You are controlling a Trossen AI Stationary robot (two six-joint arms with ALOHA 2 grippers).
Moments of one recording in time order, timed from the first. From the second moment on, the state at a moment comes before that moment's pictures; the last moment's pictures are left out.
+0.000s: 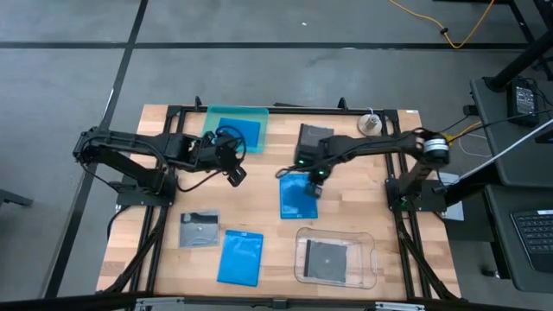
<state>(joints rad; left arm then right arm) -0.09 1.27 1.25 -0.97 -0.51 -0.69 -0.12 1.73 1.24 -0.90 -0.09 0.26</state>
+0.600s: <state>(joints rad) 0.00 1.36 1.25 -0.94 -0.43 -0.68 -0.08 1.57 0.79 -0.54 -0.14 0.41</state>
